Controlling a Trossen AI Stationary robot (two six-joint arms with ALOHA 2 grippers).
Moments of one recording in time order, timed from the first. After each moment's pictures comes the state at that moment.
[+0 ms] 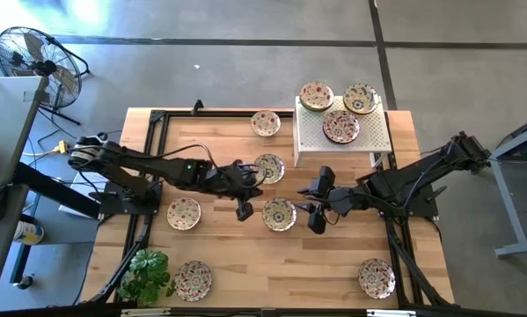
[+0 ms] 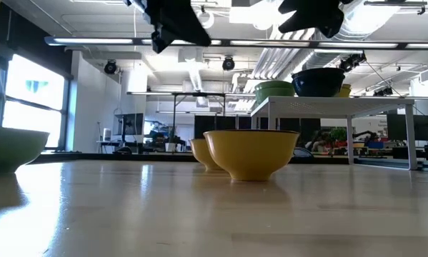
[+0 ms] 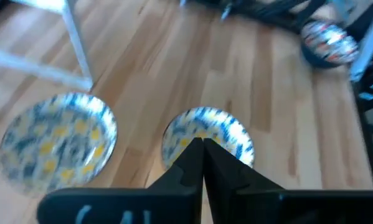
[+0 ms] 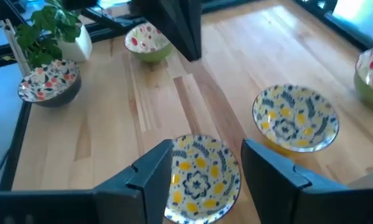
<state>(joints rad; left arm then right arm) -0.16 1.44 1.12 -0.29 -0.20 -0.38 0.37 1.26 0.97 -0.34 0.45 0.50</state>
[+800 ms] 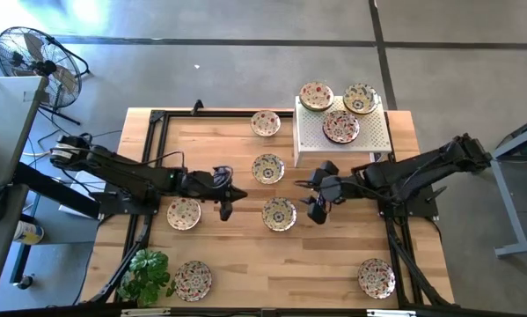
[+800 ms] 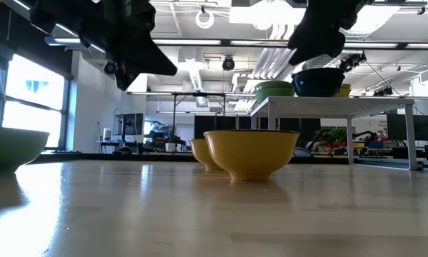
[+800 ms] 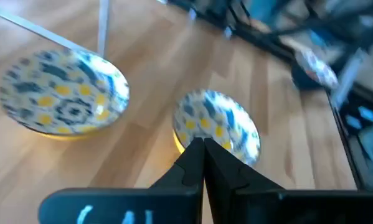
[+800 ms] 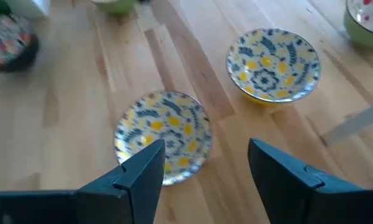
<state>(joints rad) -0.16 1.22 0.62 0.18 -0.22 -0.52 0.23 1.26 0.97 -0.51 0.30 0.54</state>
